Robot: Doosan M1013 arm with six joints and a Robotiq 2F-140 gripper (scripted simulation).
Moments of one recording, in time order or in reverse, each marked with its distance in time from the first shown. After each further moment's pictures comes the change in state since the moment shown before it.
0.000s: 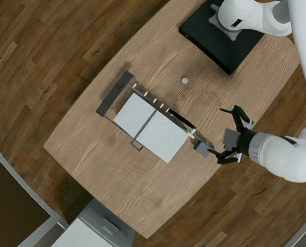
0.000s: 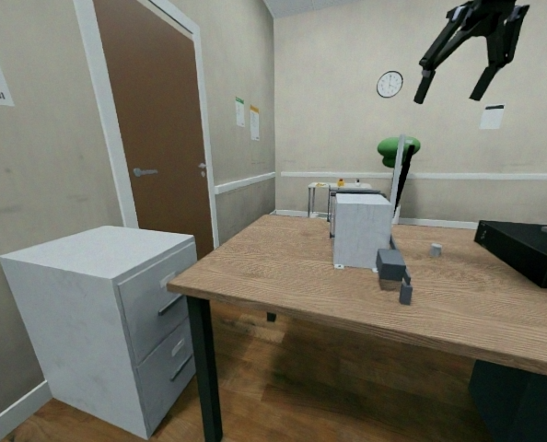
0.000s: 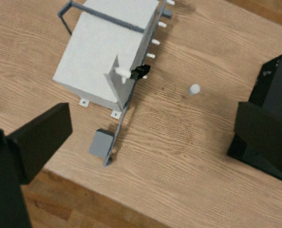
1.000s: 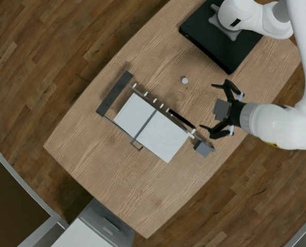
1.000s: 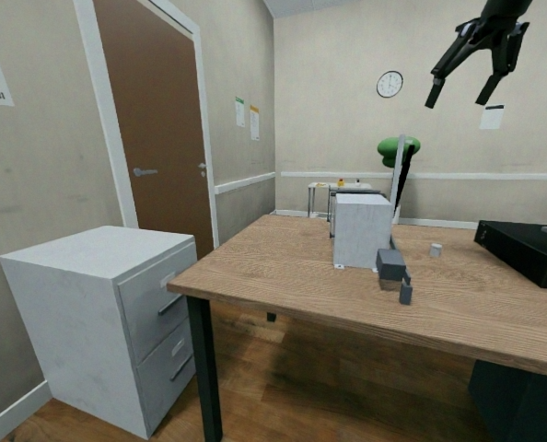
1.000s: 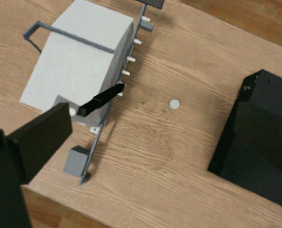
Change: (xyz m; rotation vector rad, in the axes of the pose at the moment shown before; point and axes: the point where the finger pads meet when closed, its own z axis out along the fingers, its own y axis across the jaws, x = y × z) arm 0.047 0.073 0.025 0.000 0.000 0.000
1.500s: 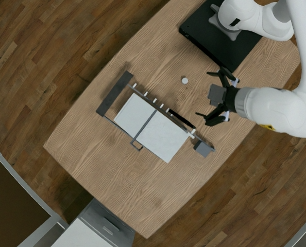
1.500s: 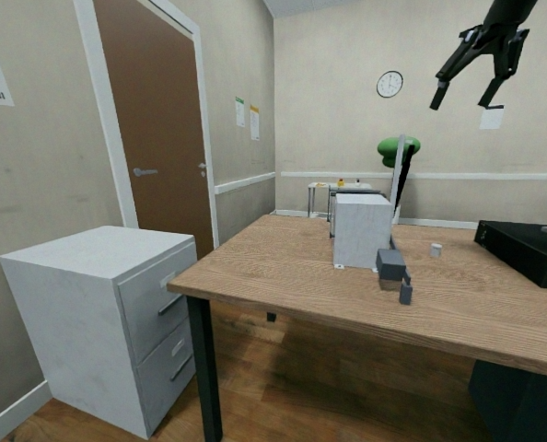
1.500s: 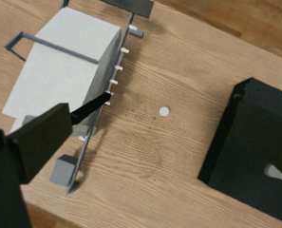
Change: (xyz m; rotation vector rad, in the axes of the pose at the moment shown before) arm 0.023 0.036 0.013 0.000 0.000 0.000
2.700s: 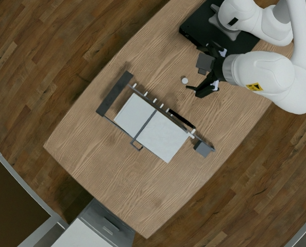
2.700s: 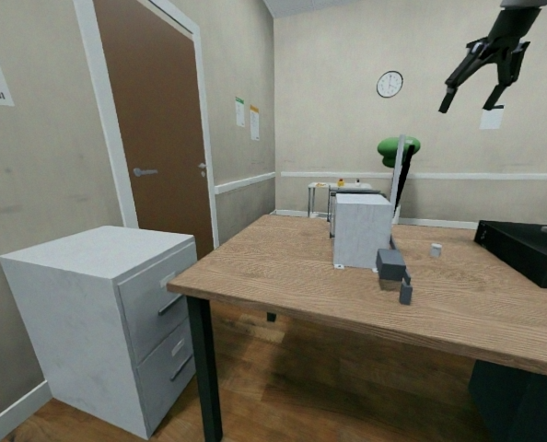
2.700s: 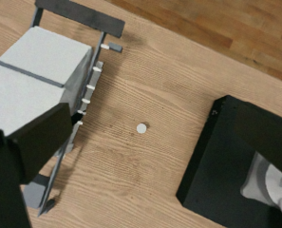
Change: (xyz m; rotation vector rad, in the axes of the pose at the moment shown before) arm 0.050 0.077 0.027 0.000 0.000 0.000
